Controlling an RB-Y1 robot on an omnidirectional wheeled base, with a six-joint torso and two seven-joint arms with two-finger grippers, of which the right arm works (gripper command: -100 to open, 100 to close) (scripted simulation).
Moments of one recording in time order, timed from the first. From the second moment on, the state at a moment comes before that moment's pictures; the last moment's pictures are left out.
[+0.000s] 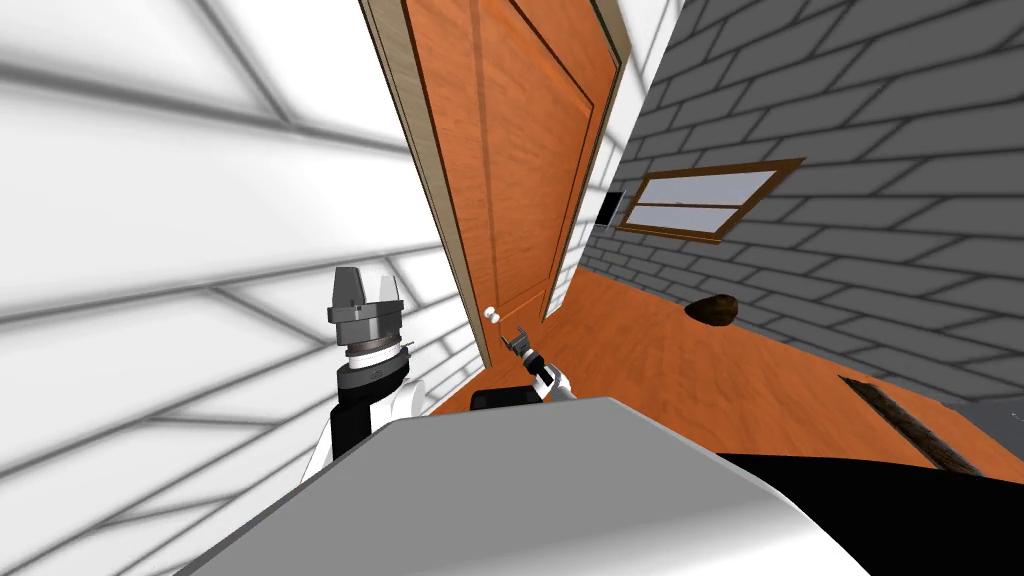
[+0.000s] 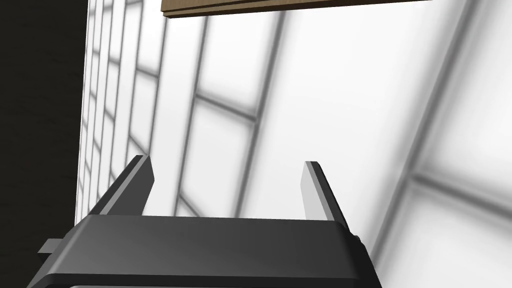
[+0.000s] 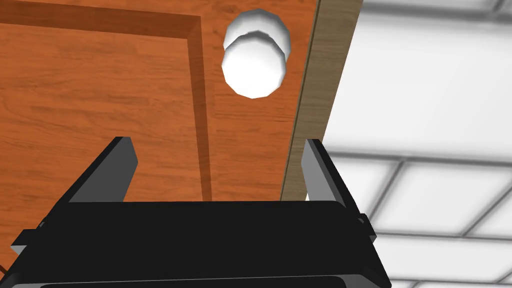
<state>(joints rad) -0.16 0.02 0.18 -0.62 0.42 -0.84 1.28</state>
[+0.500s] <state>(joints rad) -0.18 0.05 0.18 -0.60 0.40 -0.84 1.30</state>
